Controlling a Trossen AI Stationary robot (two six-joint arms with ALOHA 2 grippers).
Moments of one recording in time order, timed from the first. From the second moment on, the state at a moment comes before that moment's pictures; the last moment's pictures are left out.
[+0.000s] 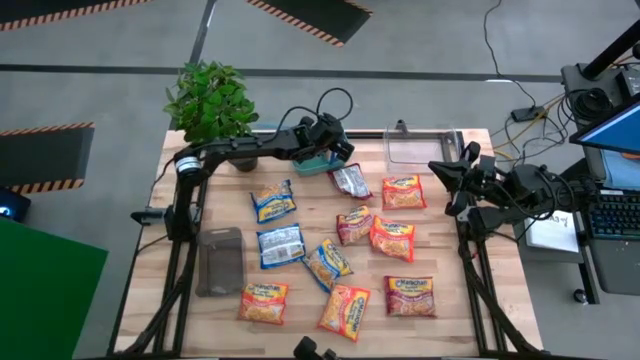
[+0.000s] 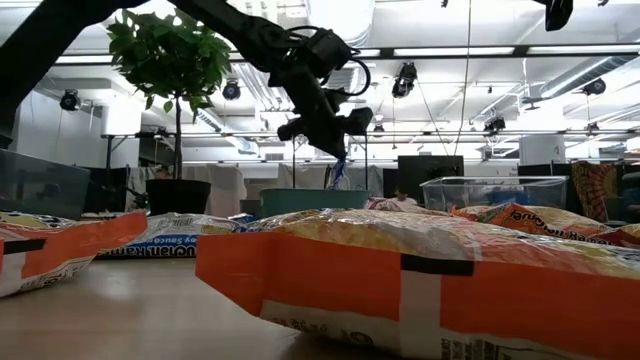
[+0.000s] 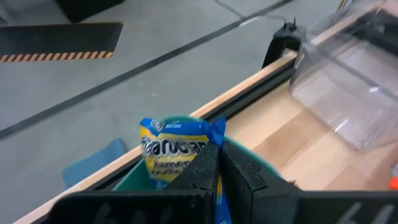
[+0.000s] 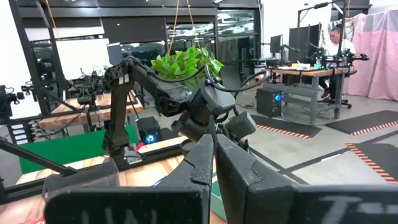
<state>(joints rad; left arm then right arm) 0.39 2.02 1.61 -0.25 -0.47 -0.33 0.17 0.39 0.62 -0.14 0.55 0.02</state>
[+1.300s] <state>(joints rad) 0.35 2.02 1.64 -0.16 -0.45 -0.22 0.17 0.39 0.62 -0.14 0.55 0.01</state>
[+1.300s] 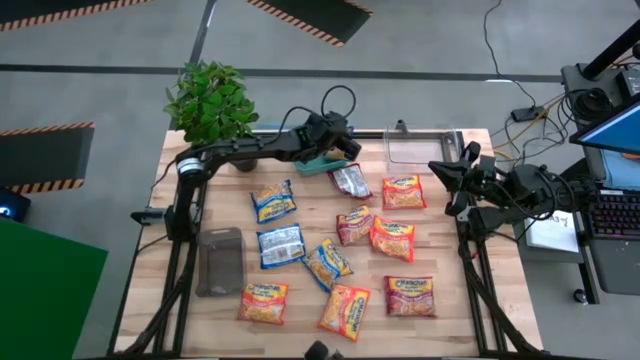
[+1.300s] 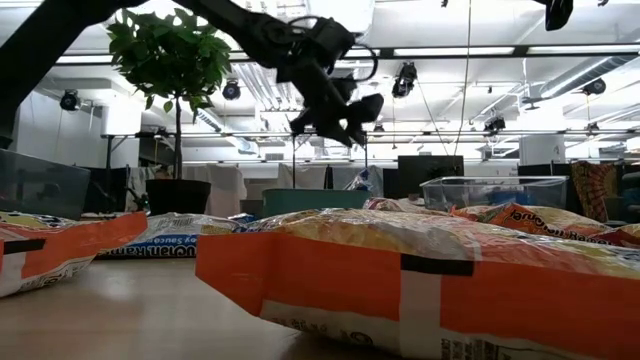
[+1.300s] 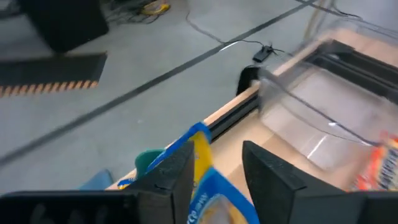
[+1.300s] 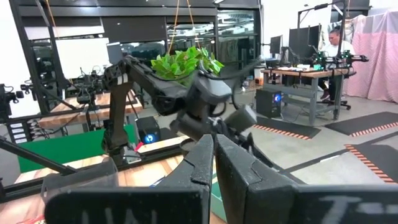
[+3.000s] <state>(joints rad) -0.04 1.37 1.01 -0.10 -0.31 0.23 0.15 0.77 0.60 -1.09 0.52 1.44</state>
